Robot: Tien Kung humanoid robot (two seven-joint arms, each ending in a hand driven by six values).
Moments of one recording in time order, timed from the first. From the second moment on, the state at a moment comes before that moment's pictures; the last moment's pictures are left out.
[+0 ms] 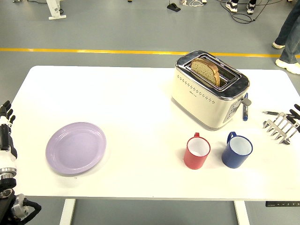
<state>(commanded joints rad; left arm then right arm) 0.02 0.05 -1.59 -1.17 1.27 0.30 -0.45 0.01 -0.27 1.58 1.22 -0.65 0.07 0.18</state>
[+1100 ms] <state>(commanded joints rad) -0.07 0.05 -1.45 -0.89 1.22 0.23 -0.49 0.02 -0.25 1.56 1.22 -0.65 0.07 0.18</state>
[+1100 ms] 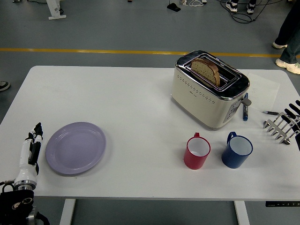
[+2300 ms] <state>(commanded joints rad) -0.07 0.04 -1.31 -0.92 1.15 0.21 -0.49 0.02 -0.25 1.56 1.23 -0.65 0.07 0.18</state>
